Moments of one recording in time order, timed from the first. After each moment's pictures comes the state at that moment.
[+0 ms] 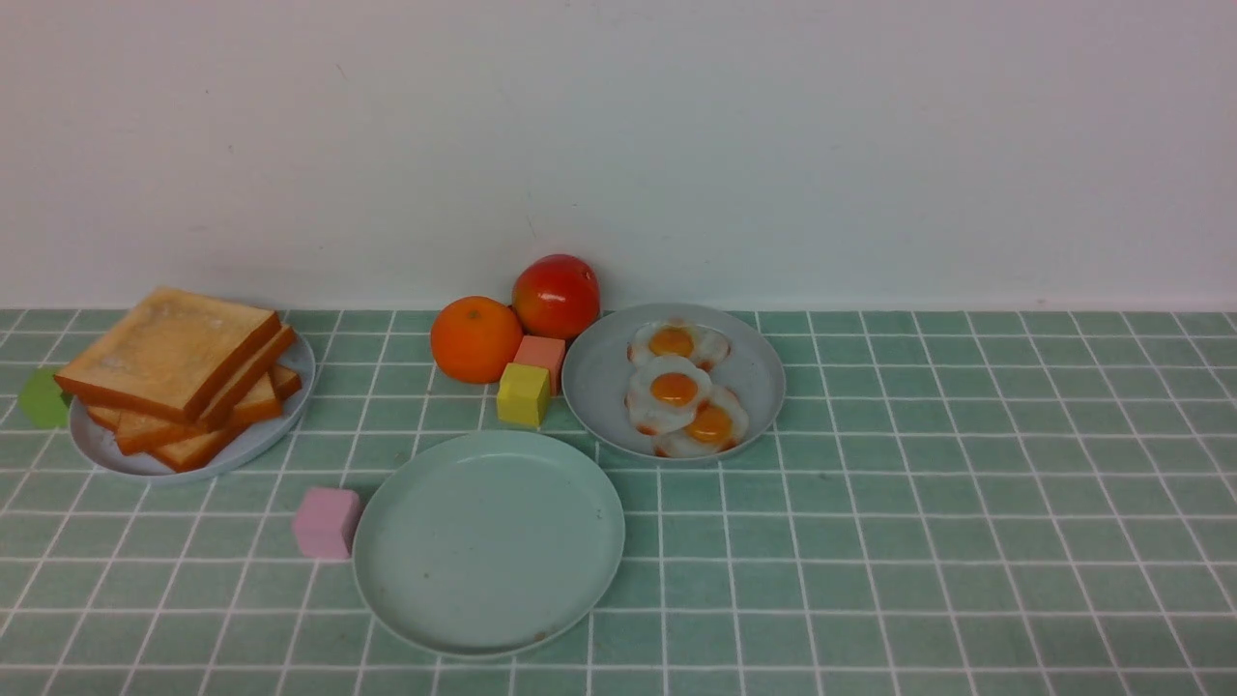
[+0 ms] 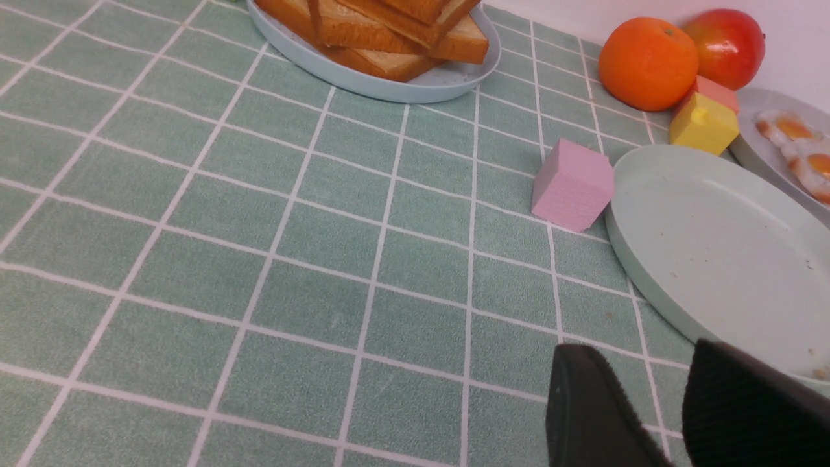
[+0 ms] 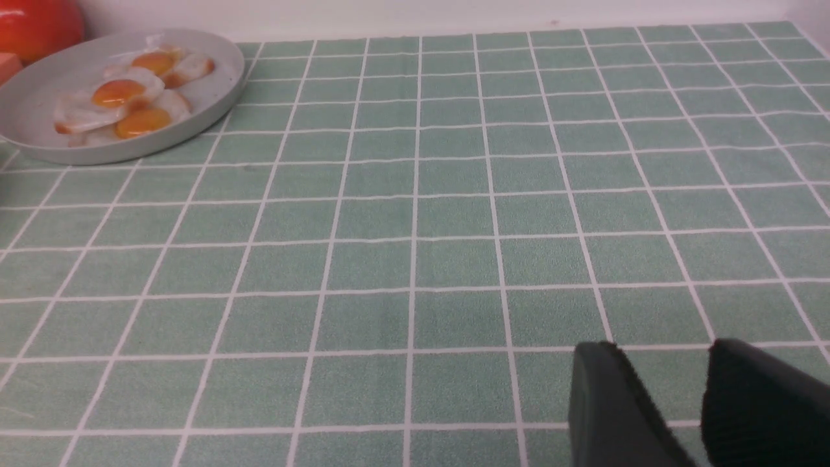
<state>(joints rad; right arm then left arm) 0.02 -0.01 0.02 -0.02 0.38 0.08 -0.03 -0.01 0.03 -0.03 0.37 -0.32</state>
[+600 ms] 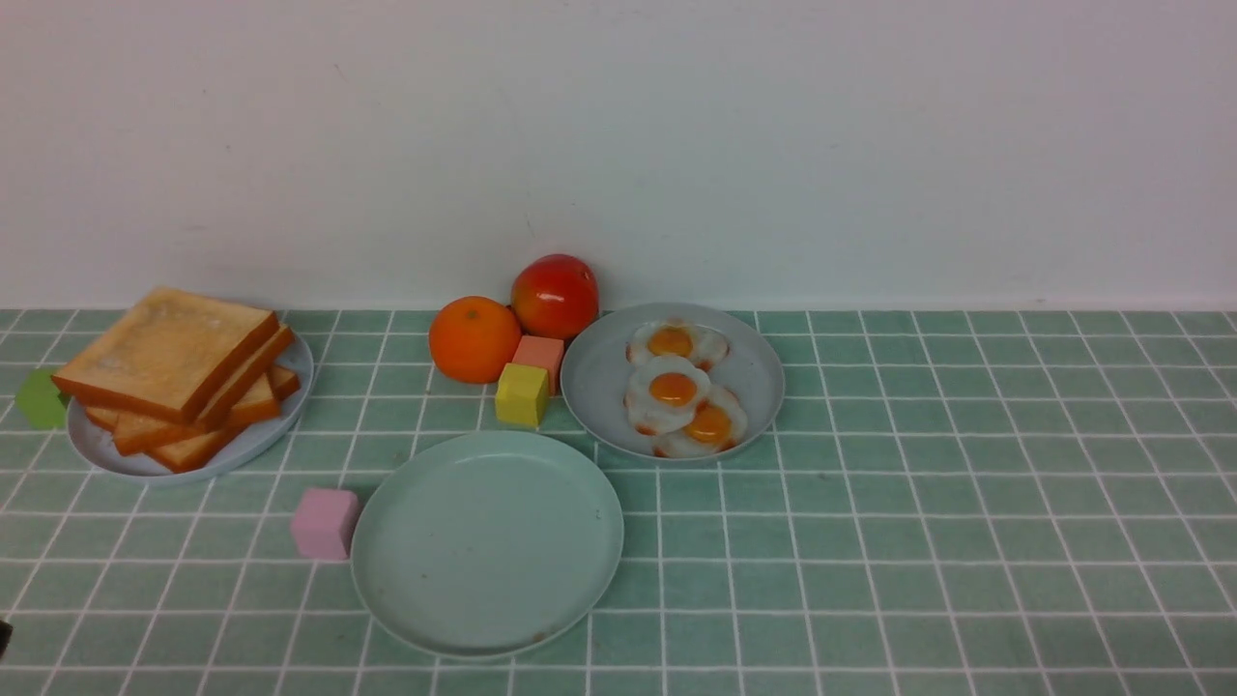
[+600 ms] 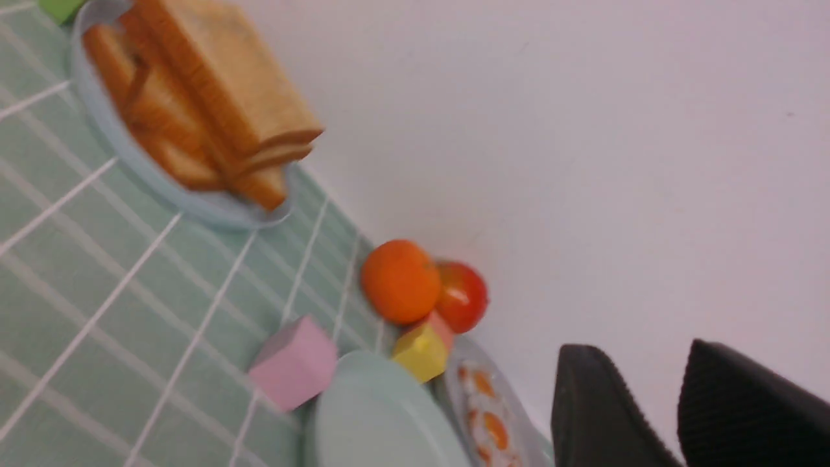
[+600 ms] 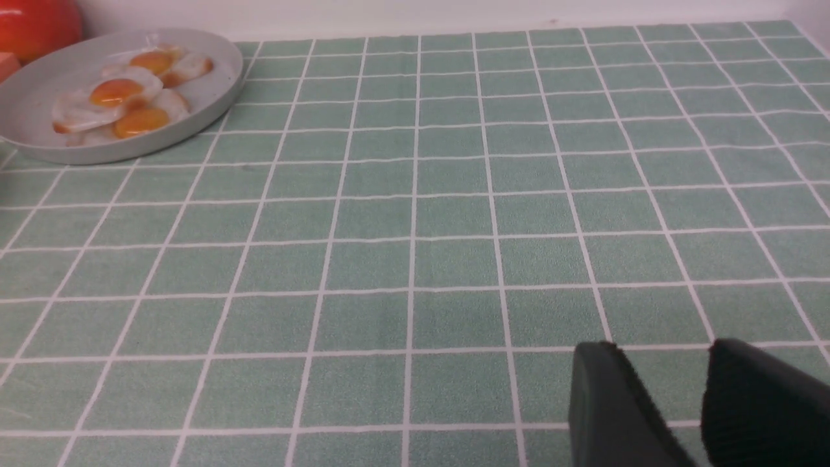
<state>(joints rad) 0.02 -0.01 0.02 -0.02 0.38 0.08 -0.03 -0.01 -0.03 -0.43 0.08 -0.48</state>
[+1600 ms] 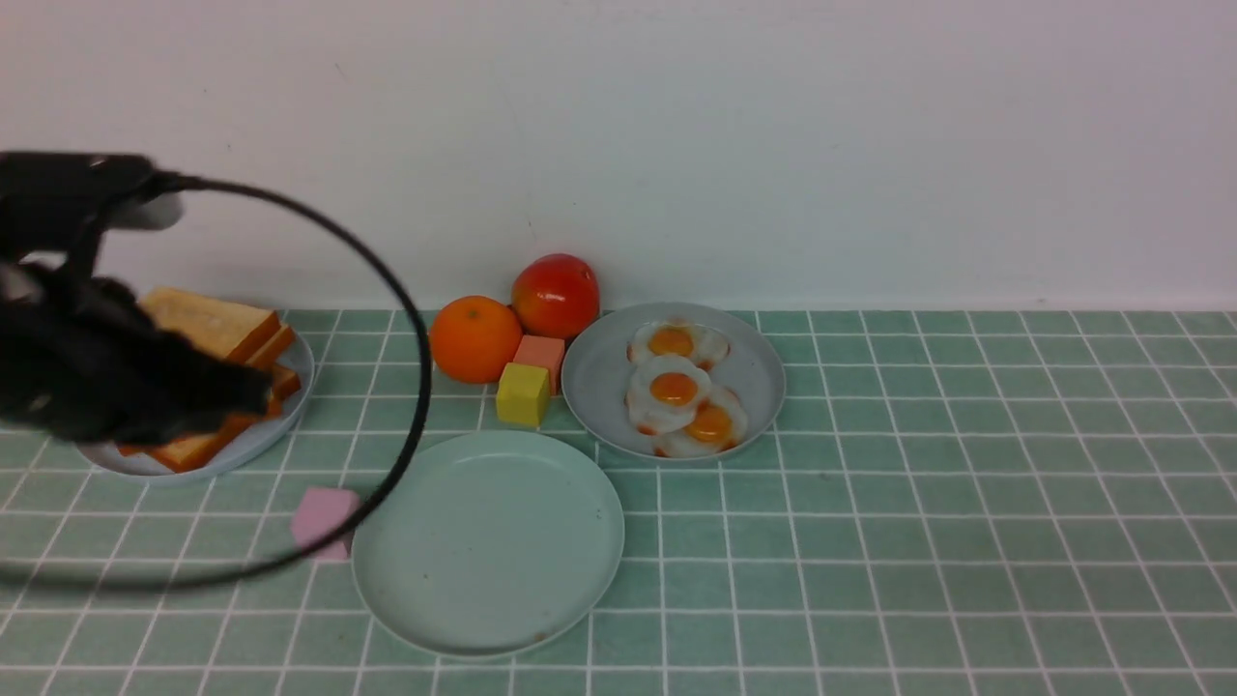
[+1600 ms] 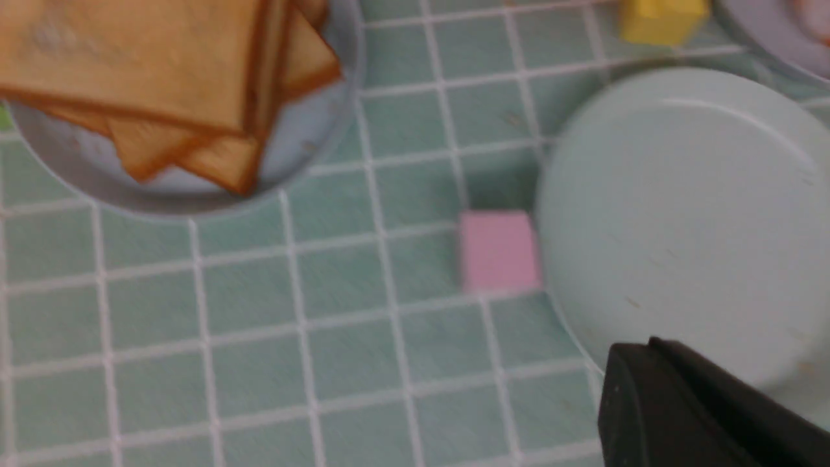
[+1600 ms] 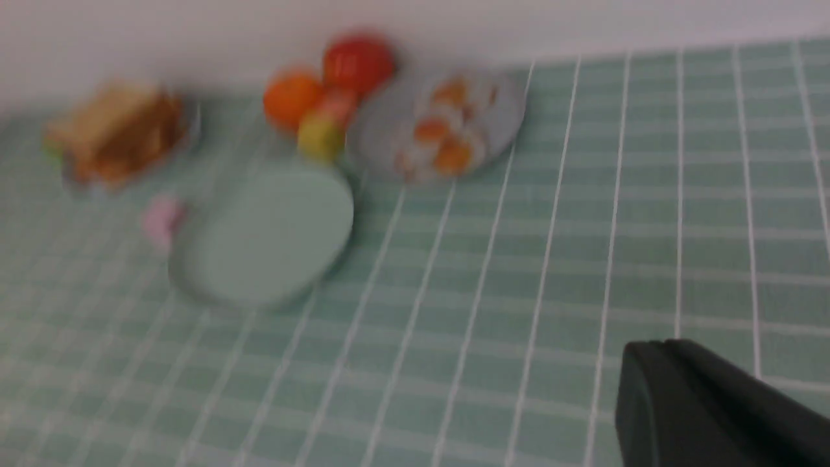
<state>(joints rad) 0.12 0.41 -0.74 0.34 0.97 -0.08 -0.14 1.33 -1.03 -0.03 0.68 0.01</state>
